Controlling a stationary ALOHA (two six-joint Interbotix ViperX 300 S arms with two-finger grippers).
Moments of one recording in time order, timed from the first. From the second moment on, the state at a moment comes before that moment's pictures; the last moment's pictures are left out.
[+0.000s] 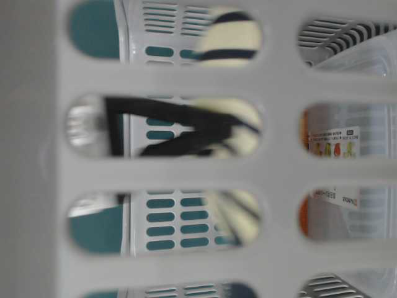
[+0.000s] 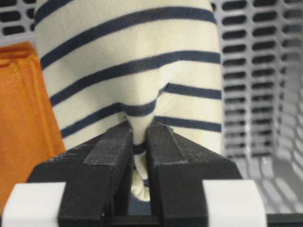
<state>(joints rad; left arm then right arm) -0.14 0.27 -0.26 0.04 1.21 0.00 0.05 -1.00 1.21 0.02 -0.24 0.04</state>
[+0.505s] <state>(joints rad) -0.14 0.35 -0.79 0.04 1.63 0.04 0.05 -1.02 1.21 0.02 -0.24 0.04</state>
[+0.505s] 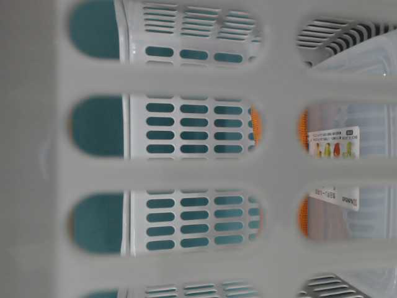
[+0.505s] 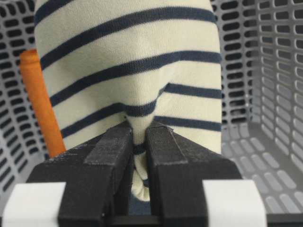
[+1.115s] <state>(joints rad) -0.11 0.40 -0.85 0.05 1.65 0.04 0.05 -1.02 1.21 0.02 -0.24 0.04</state>
